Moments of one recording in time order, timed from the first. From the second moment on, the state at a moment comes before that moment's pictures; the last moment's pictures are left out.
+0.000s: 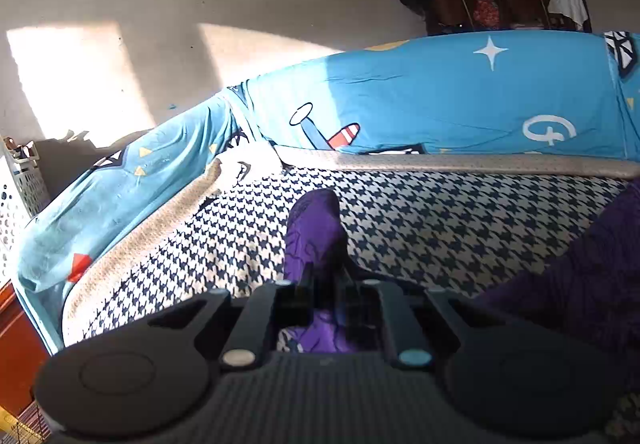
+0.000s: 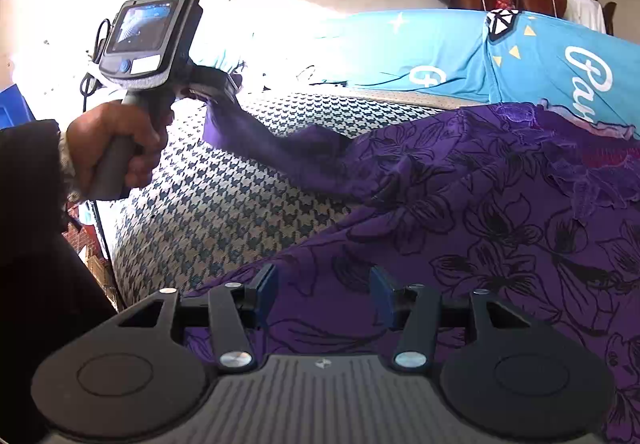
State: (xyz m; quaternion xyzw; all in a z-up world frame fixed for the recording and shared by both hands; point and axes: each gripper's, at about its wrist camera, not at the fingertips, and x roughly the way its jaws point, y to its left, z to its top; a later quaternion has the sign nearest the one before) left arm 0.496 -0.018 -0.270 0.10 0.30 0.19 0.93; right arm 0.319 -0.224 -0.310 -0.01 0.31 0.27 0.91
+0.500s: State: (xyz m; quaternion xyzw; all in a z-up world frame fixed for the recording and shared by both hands) left arm 0.508 0.087 -0.285 -0.08 0.38 0.25 0.89; right arm 0.328 -0.228 -0.316 0.00 0.34 0.26 0.91
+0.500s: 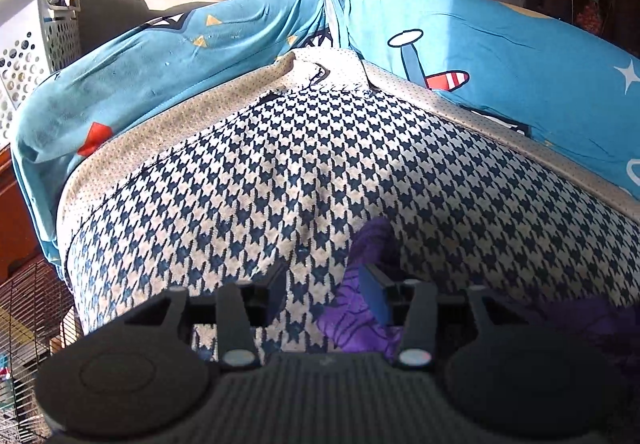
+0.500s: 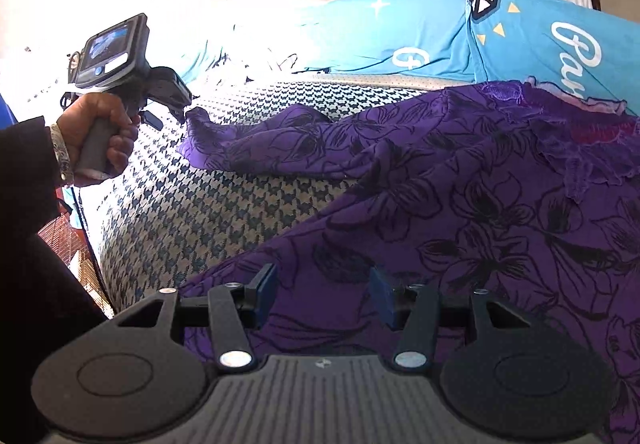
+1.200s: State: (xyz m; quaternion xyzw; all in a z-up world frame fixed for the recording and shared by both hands) left arm 0.526 0.039 -0.331 -0.01 0.46 0.18 0.87; right arm 0.330 -0.218 -0.329 -0.03 0.36 0.26 0.90
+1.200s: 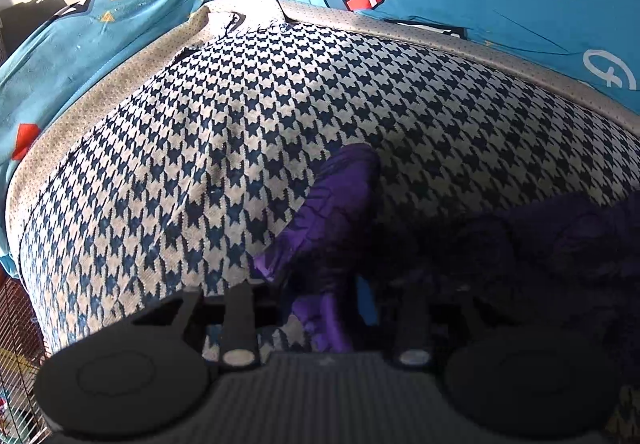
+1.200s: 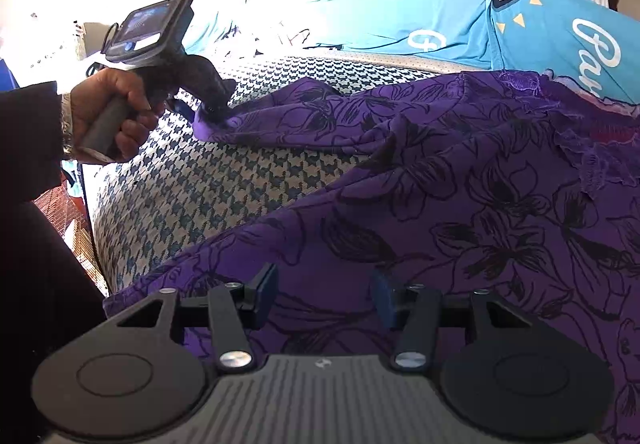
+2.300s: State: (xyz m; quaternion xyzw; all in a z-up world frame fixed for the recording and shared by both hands) left arm 0.491 -0.017 -0.266 -0.05 0.39 0.08 0.92; right arm 0.328 -0.217 -0.326 -0.04 0.35 0.27 0.90
